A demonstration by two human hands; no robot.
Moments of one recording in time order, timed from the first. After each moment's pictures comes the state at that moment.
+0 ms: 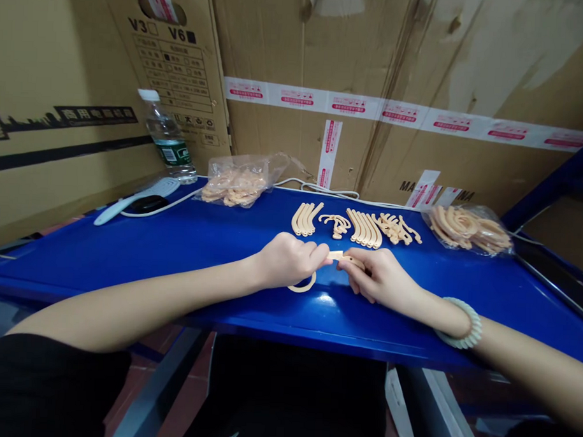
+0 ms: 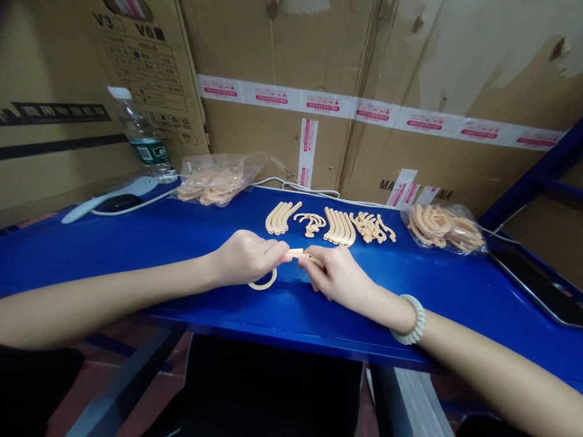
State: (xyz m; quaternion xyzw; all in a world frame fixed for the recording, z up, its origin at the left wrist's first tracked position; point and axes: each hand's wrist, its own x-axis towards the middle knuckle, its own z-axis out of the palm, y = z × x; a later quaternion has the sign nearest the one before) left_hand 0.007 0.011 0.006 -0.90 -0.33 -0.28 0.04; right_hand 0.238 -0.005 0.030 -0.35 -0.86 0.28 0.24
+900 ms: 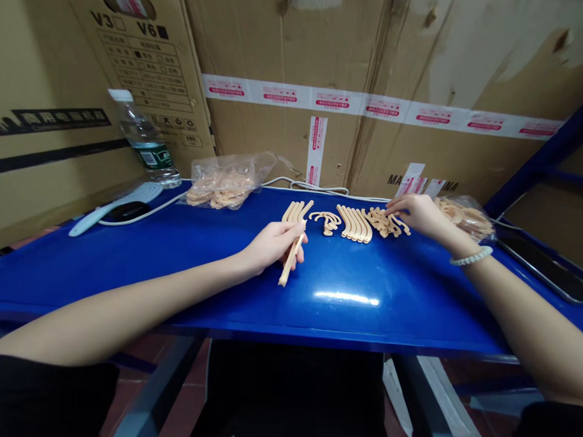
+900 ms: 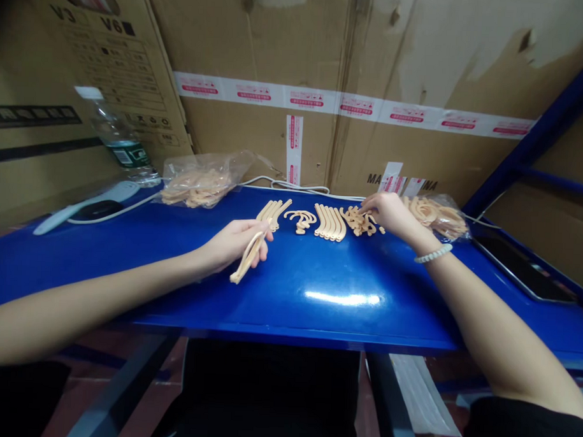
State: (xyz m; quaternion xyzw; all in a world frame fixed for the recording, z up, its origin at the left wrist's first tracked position) left_hand 0.010 0.023 0.011 -0.55 -0.45 -0.39 -0.59; right_hand 0.370 0.132 0.054 -0.41 -0.89 -0.09 0.19
